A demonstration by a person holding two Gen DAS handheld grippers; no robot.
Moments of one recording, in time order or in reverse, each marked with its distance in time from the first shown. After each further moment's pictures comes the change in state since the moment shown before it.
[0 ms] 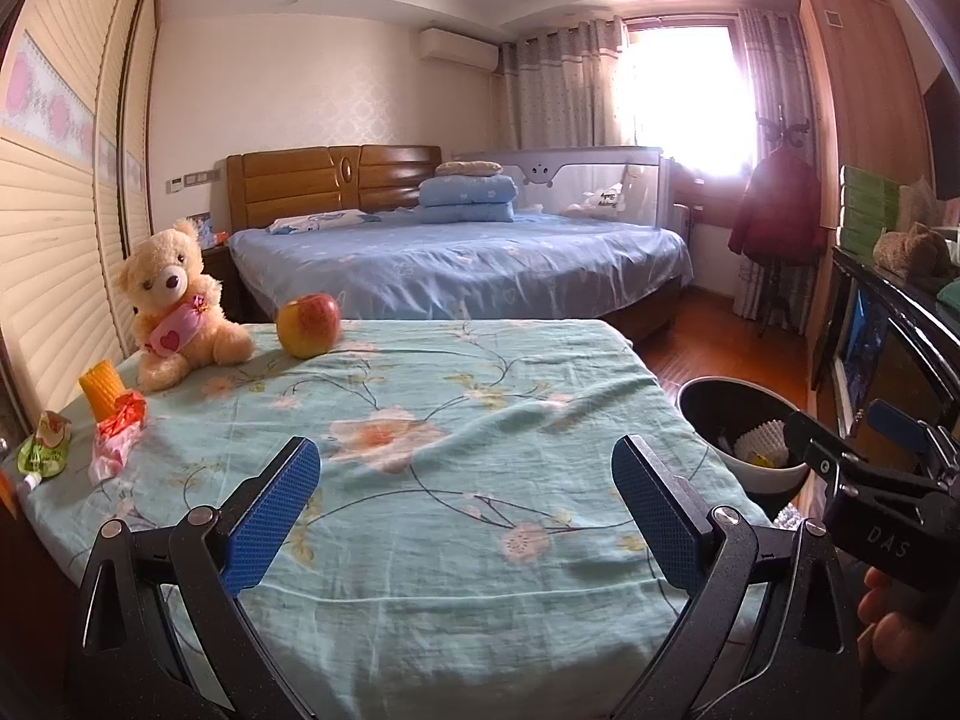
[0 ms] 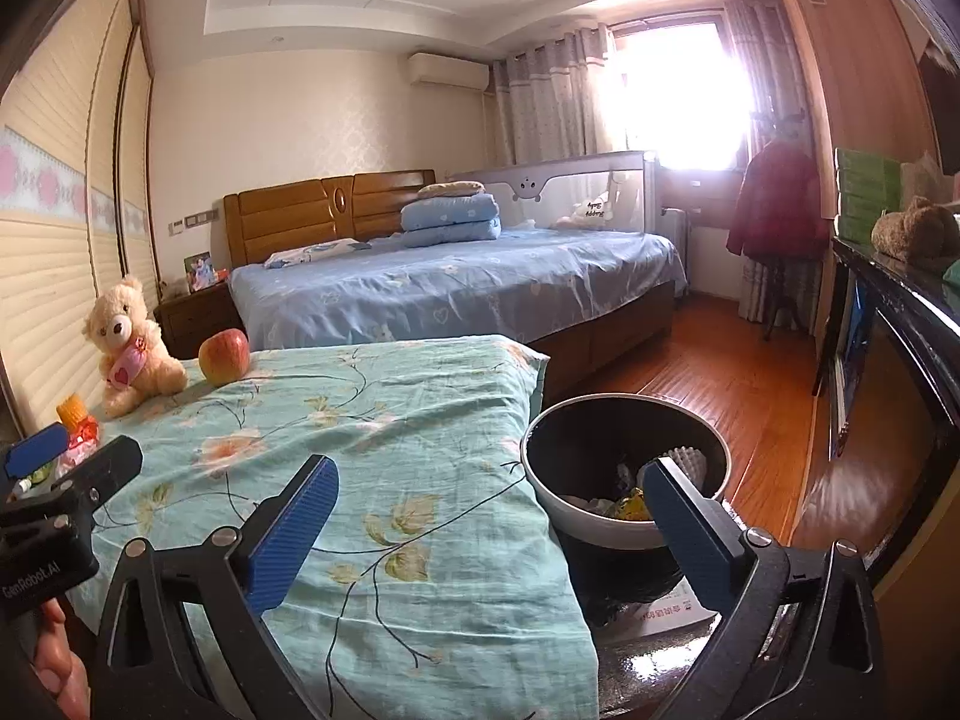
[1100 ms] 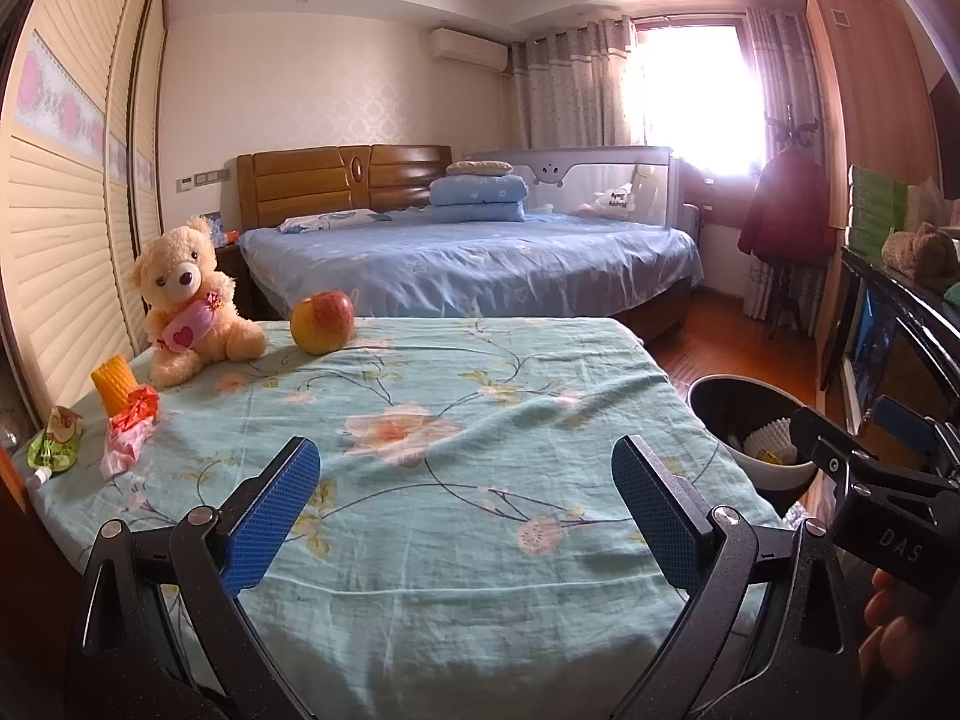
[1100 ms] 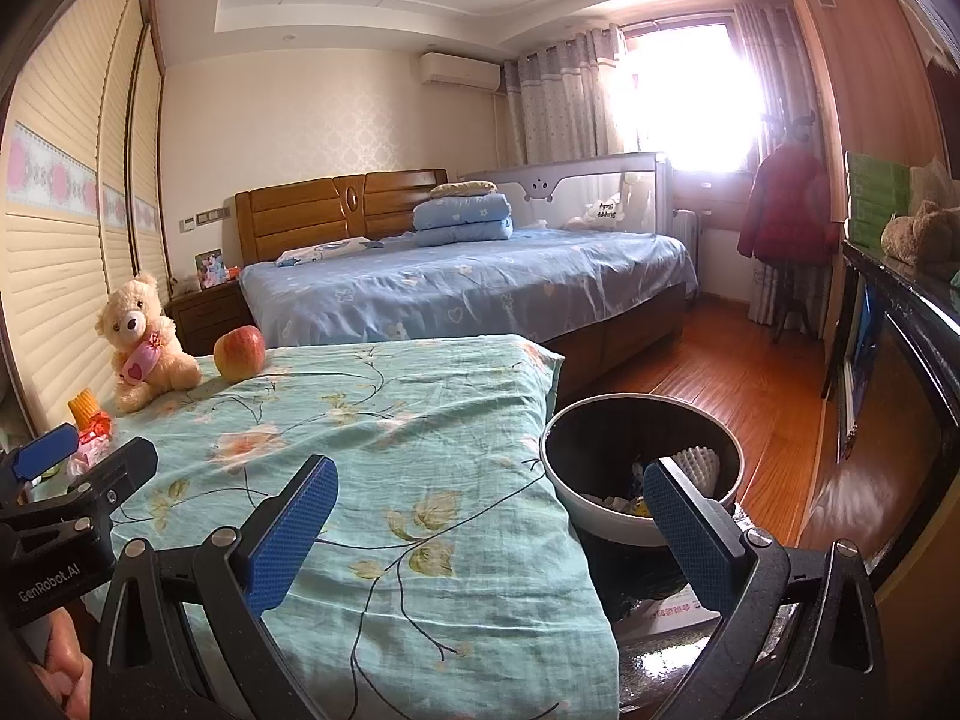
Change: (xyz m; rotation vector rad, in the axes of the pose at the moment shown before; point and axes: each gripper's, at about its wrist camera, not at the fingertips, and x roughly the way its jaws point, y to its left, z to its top) left arm -0.004 0.006 -0.002 -0.004 0.003 0.022; right arm -0.004 0.010 0.002 -0.006 -0.001 0.023
